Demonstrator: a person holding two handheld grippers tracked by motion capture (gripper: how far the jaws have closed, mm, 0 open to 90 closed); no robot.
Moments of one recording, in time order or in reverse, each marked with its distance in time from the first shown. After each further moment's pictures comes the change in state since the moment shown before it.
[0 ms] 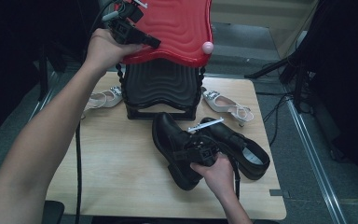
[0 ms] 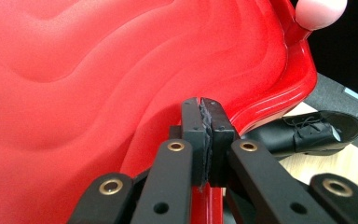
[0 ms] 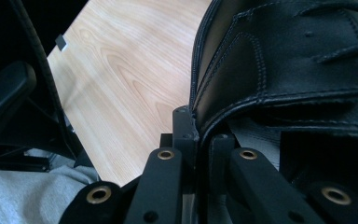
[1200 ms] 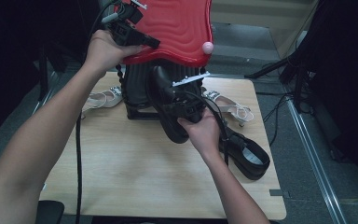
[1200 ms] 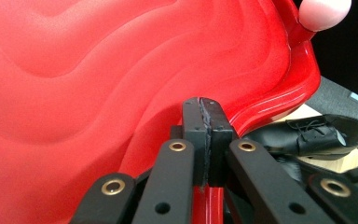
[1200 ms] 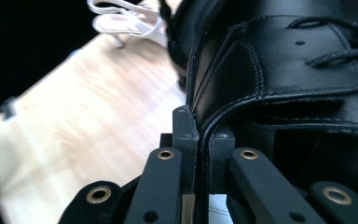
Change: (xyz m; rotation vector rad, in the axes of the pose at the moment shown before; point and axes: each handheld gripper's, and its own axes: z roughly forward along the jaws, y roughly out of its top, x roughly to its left) left arm -0.003 -0.004 -0.001 -0.014 0.021 -0.008; right arm 0.019 0.117 -0.007 -0.156 -0.227 -0.189
